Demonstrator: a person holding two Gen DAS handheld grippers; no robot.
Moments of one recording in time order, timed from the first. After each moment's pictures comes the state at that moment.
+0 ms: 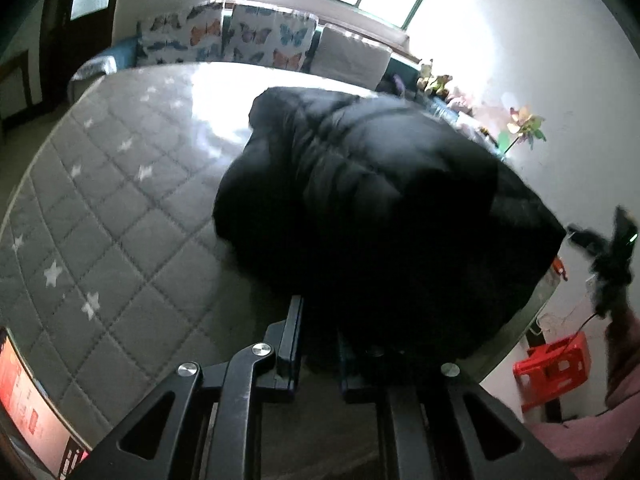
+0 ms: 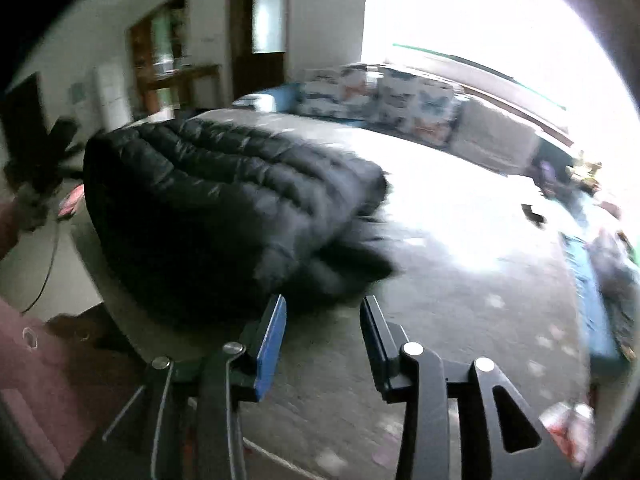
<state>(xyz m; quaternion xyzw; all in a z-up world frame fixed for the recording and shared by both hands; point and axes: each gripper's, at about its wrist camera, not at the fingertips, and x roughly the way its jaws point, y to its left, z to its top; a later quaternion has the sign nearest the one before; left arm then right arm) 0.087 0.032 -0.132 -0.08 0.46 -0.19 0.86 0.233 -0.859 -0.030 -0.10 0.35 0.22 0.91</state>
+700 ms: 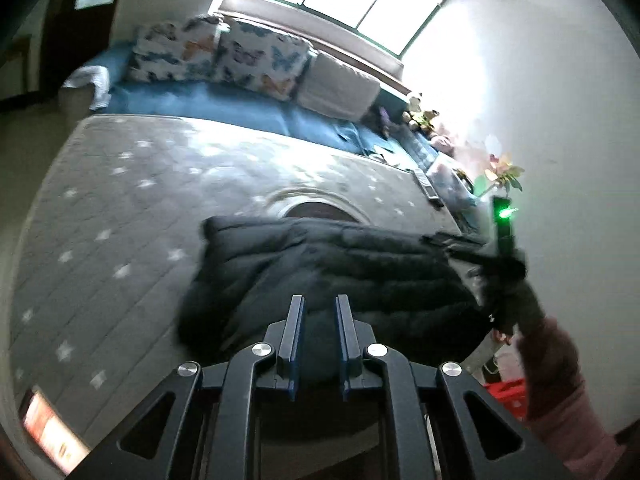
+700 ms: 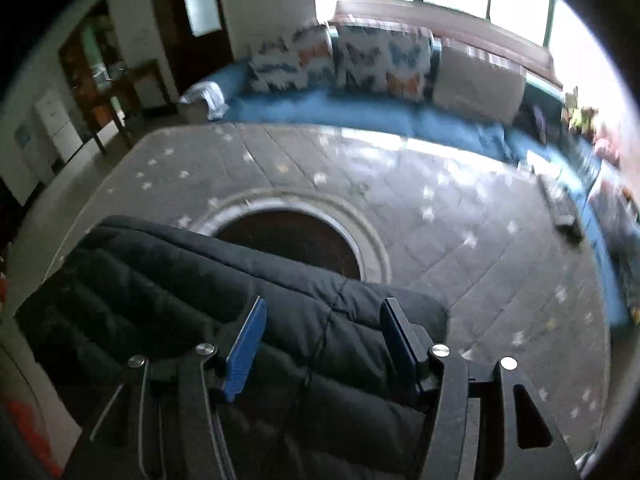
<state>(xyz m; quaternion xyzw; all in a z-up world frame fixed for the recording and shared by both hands) 0.177 -0.002 0.037 -0.15 0.44 -0.21 0.86 0.425 -0.718 -0.049 -0.05 0.47 0.15 0.87</state>
